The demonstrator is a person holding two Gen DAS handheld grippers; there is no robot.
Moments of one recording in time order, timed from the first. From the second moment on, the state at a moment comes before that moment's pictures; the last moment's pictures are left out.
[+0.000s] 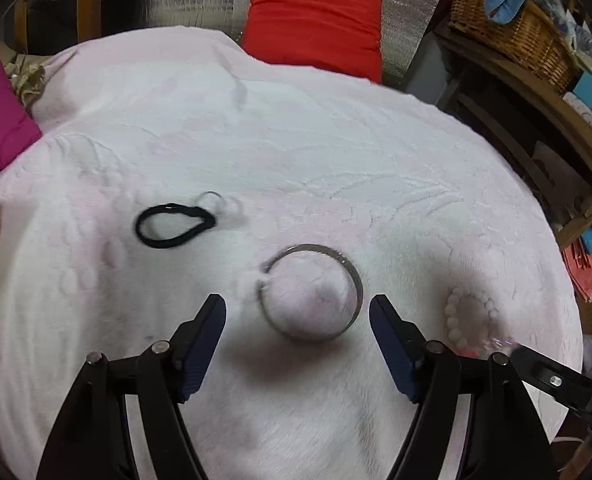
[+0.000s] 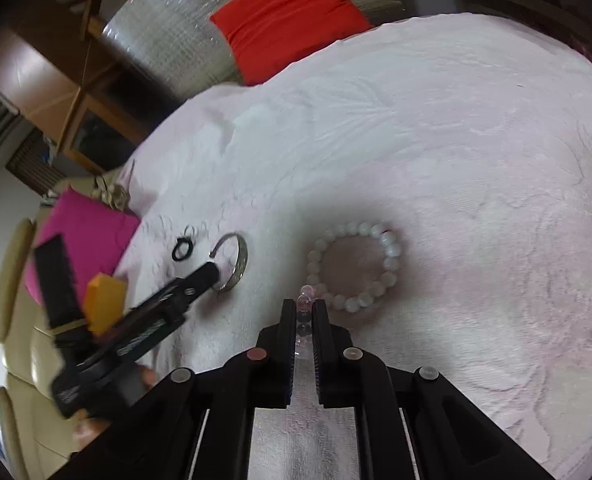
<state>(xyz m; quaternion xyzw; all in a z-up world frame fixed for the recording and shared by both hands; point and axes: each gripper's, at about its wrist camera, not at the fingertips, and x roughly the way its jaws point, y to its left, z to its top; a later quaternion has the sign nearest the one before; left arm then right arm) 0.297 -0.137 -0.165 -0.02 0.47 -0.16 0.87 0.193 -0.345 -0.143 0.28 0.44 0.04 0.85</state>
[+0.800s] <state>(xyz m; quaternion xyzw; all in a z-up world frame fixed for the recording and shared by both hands) 0.275 -0.134 -0.146 0.02 0.43 -0.15 0.89 0.187 -0.329 -0.137 0.30 0.44 0.10 0.84</state>
